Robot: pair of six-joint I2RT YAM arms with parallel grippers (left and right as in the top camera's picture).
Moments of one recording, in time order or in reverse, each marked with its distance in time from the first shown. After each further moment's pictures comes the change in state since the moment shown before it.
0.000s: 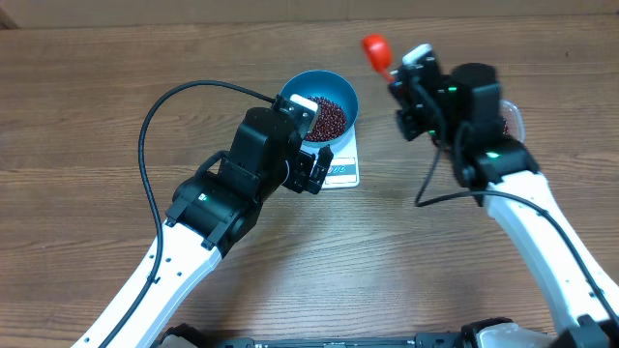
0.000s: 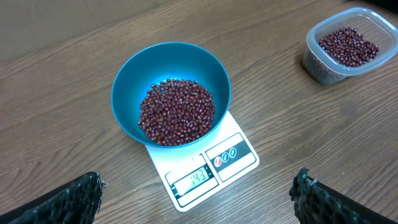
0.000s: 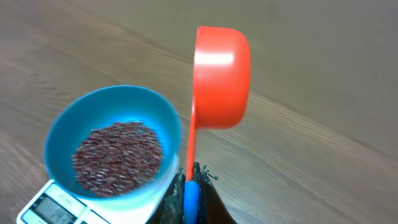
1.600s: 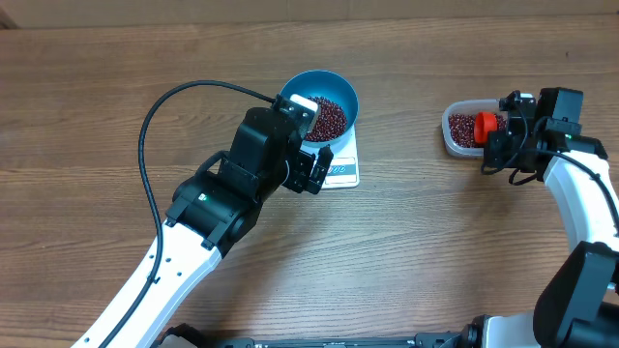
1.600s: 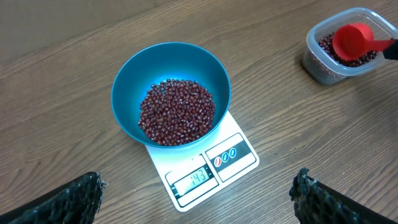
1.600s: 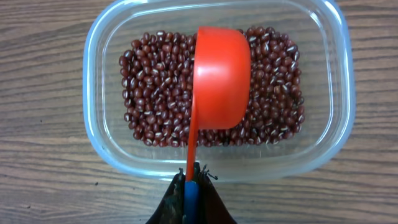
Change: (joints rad) left arm 0.000 0.000 0.000 0.000 0.000 0.000; right arm -0.449 0.212 0.000 -0.395 0.051 0.051
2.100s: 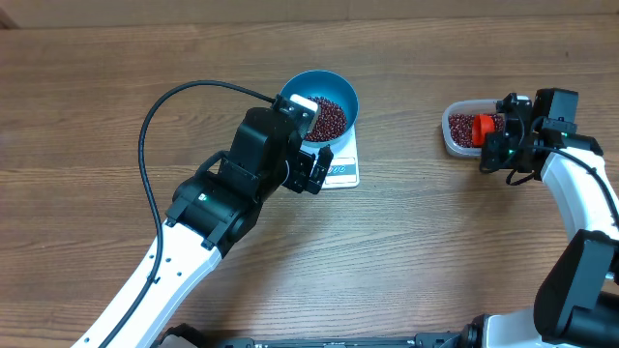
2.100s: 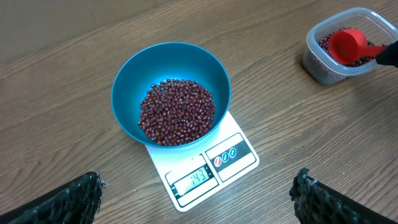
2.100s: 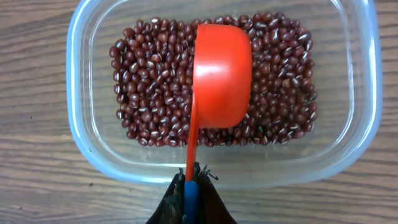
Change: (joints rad) left arm 0.000 0.000 0.000 0.000 0.000 0.000; right arm 0.000 0.041 0.000 0.000 -0.004 0.000
